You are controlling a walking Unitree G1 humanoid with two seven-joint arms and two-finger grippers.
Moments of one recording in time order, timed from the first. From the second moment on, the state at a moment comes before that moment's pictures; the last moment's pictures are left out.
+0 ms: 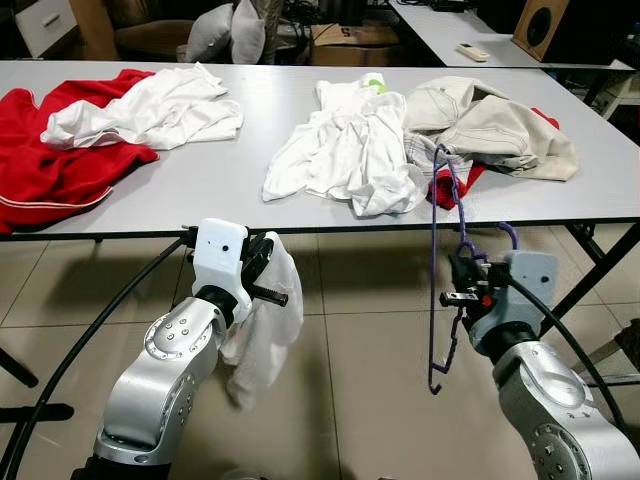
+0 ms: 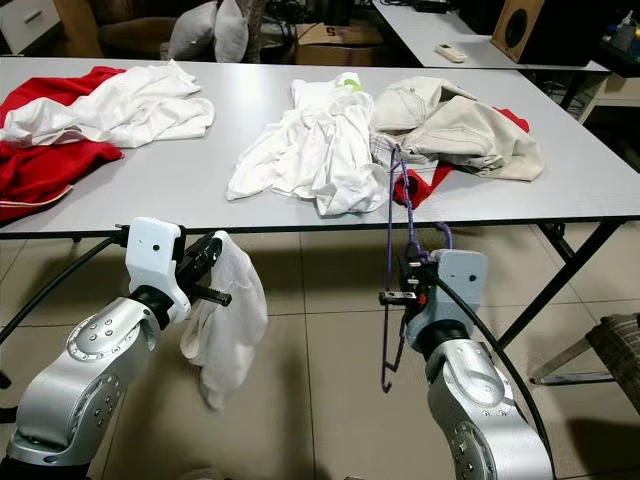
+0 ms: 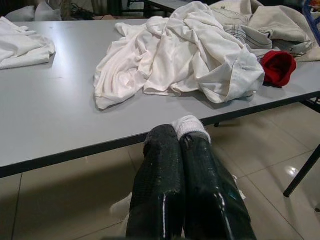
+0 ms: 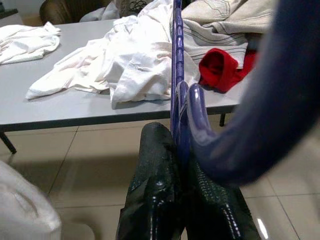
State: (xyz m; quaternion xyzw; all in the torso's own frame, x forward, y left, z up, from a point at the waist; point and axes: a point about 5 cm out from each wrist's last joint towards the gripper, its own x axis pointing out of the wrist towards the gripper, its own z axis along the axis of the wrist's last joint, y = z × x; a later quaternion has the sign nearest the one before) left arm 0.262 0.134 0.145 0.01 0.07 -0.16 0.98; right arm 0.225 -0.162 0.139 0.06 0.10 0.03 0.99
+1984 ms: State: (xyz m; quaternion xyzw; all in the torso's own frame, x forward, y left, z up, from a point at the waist) left arm 0.270 0.139 0.148 0.00 0.06 -0.16 0.99; right arm 0.231 -0.149 0.135 0.07 0.10 0.07 0.99
